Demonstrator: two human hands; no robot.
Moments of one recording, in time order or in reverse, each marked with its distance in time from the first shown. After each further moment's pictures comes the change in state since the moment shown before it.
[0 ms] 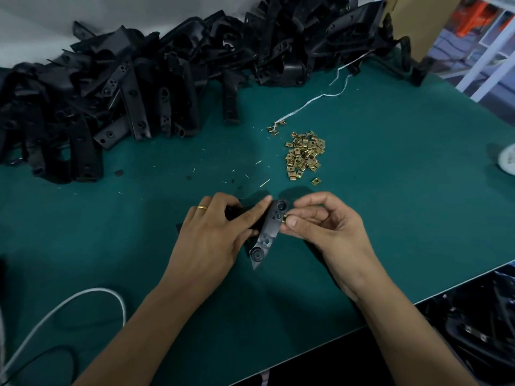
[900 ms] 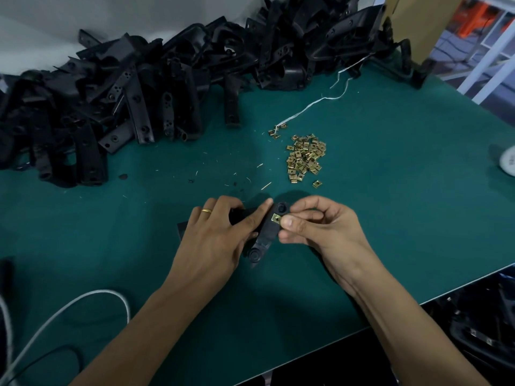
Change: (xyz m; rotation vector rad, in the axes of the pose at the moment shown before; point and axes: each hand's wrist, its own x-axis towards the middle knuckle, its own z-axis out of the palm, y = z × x) left_hand 0.000 -0.002 0.001 0.066 -0.004 0.035; right_hand 0.009 -0.005 0.005 0.038 -0.009 0.110
